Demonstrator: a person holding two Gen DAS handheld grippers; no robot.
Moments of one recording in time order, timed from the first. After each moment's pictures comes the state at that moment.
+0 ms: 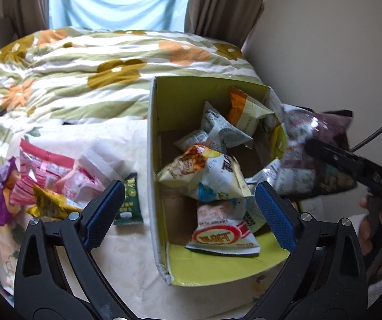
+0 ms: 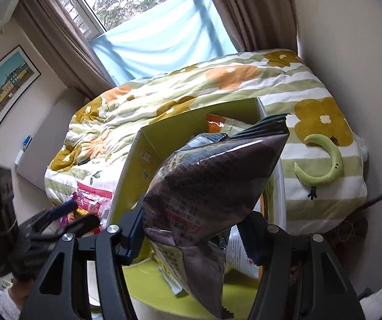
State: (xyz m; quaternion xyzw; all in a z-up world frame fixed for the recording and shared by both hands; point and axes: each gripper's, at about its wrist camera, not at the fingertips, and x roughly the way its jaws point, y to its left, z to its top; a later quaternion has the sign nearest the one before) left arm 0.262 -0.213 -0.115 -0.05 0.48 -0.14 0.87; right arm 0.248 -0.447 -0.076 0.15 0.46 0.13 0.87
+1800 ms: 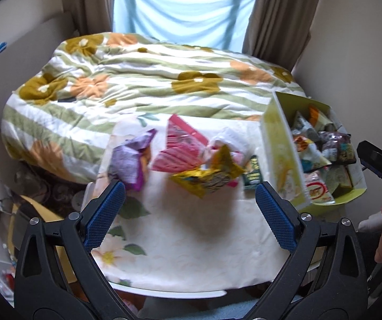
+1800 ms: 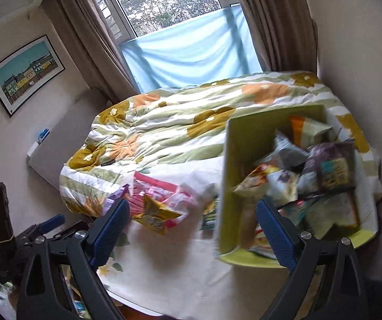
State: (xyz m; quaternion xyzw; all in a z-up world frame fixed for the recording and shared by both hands) left arm 0.165 0.026 -0.077 -0.04 0.44 -0.02 0.90; right arm 0.162 -0.268 -0.041 0.14 0.40 0.14 0.89
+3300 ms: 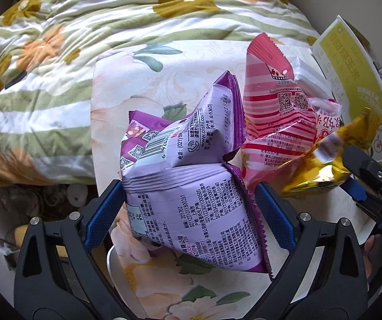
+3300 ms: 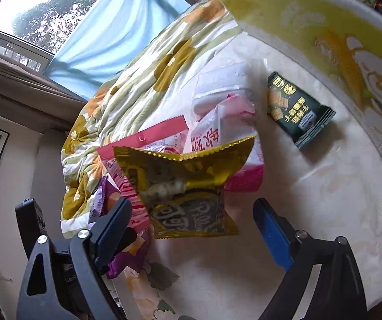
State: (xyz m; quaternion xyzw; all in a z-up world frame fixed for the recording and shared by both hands) left arm 0.325 0.124 -0.248 0.03 0.60 -0.13 0.79; right arm 0.222 -0.130 -0.218 0.37 0.48 0.00 0.79
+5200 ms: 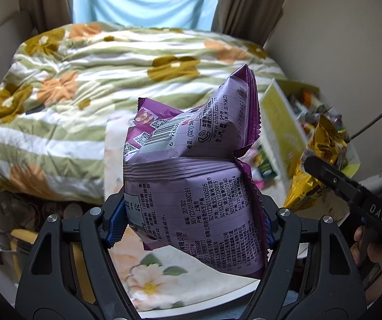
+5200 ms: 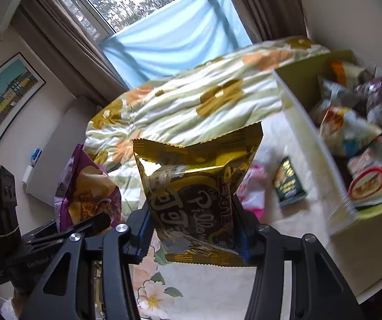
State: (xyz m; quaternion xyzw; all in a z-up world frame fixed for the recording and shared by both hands) left arm 0.240 0.090 -0.076 -0.02 0.48 -0.14 0.87; right arm 0.187 -0.146 -0.092 0.22 0.42 0.09 0.88
